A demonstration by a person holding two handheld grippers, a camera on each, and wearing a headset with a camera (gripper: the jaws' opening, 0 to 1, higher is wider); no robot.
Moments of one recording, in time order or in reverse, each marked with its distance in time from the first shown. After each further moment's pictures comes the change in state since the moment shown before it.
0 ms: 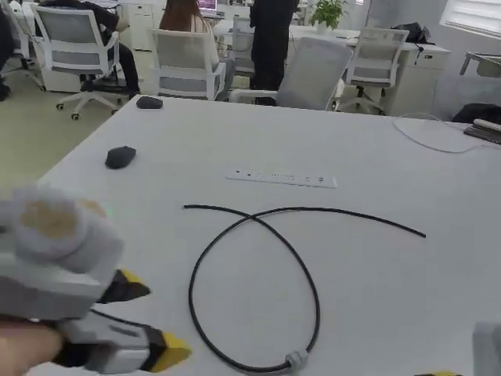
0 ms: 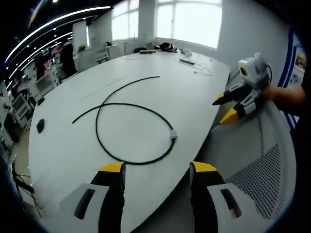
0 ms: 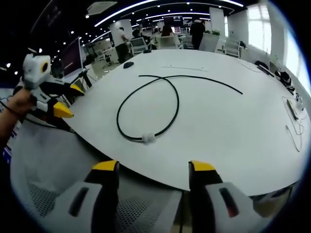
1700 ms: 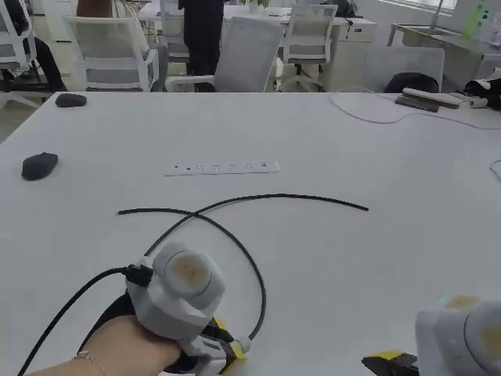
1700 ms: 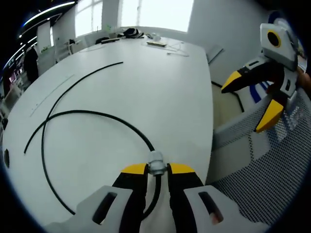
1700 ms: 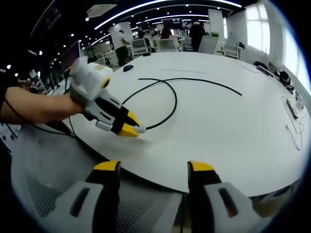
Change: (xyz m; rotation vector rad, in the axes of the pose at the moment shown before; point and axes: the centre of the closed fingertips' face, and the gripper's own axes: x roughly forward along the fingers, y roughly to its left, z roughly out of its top) left arm 0.126 -0.015 0.006 0.150 0.083 -0.190; right arm -0.002 0.000 0.004 0.012 -0.029 -0.002
